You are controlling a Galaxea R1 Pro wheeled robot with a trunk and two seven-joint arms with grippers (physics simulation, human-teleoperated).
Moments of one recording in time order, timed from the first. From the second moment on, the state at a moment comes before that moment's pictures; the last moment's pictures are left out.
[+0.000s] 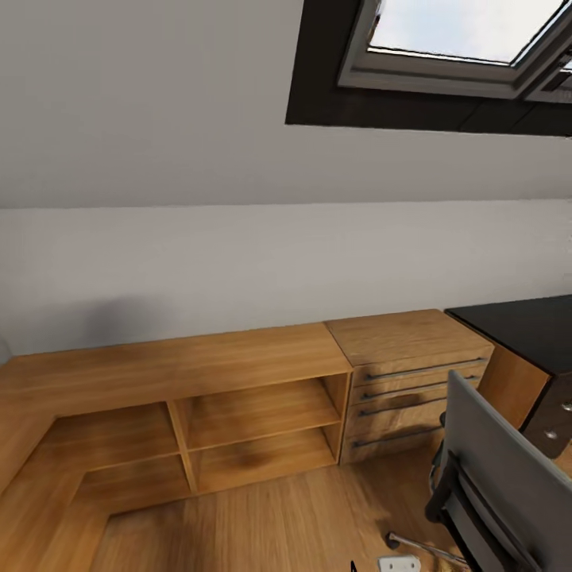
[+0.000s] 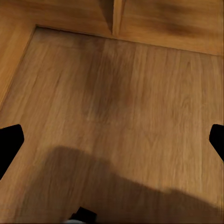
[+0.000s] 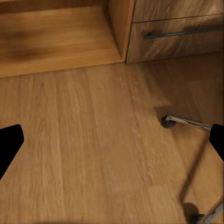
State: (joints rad) left arm 0.07 -0.09 0.04 -0.44 0.22 -0.54 0.16; right arm -0.39 0.07 -0.11 0.02 0.20 -0.57 -0.13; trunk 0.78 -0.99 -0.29
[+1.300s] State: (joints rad) left arm 0.07 -0.02 0.04 -0.47 0.21 -0.50 0.08; right arm -0.39 0.07 -0.11 0.02 0.20 -0.57 -0.13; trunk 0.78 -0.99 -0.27
